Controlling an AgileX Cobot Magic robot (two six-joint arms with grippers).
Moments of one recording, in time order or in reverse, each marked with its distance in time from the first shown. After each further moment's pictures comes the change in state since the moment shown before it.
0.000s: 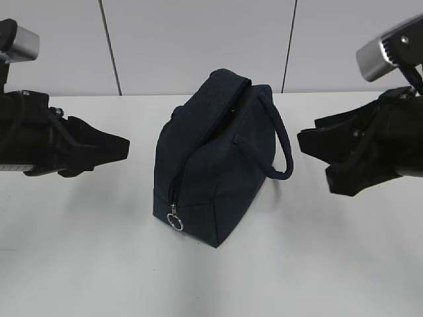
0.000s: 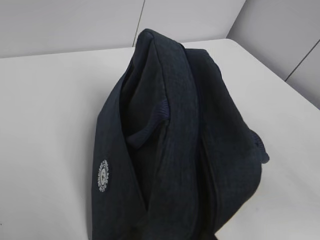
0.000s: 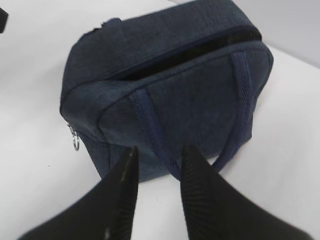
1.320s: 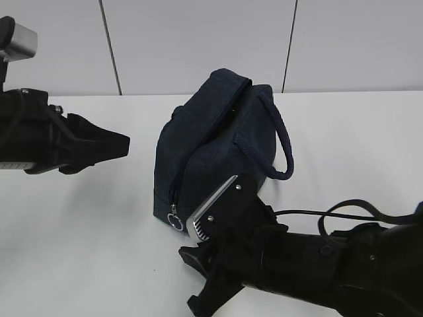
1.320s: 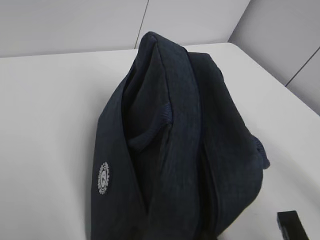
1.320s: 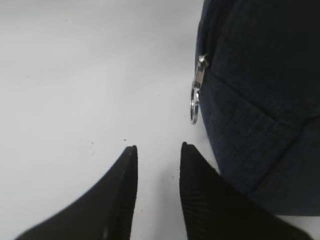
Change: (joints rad) left arm 0.000 0.000 0.000 -0.030 -0.002 0.000; right arm 0.321 0.694 0.044 -1.013 -0.732 1.058
